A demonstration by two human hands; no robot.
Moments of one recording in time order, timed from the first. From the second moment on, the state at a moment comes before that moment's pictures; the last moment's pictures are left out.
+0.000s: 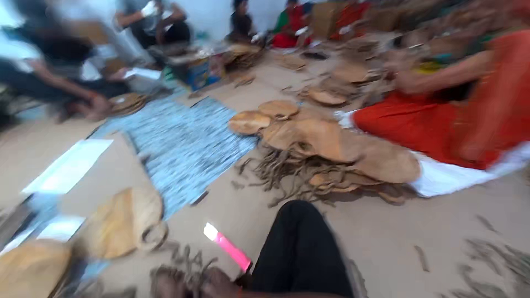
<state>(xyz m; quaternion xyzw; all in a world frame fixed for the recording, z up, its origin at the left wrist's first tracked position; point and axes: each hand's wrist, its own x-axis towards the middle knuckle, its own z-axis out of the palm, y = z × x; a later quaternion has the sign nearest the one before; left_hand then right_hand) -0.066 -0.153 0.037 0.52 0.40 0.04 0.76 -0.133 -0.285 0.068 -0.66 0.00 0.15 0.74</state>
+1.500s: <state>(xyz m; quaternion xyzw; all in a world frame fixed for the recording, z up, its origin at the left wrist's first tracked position) -0.032 -0.151 0.028 0.59 0.39 0.19 0.68 -0.095 -0.320 0.065 -0.56 0.27 0.06 0.78</state>
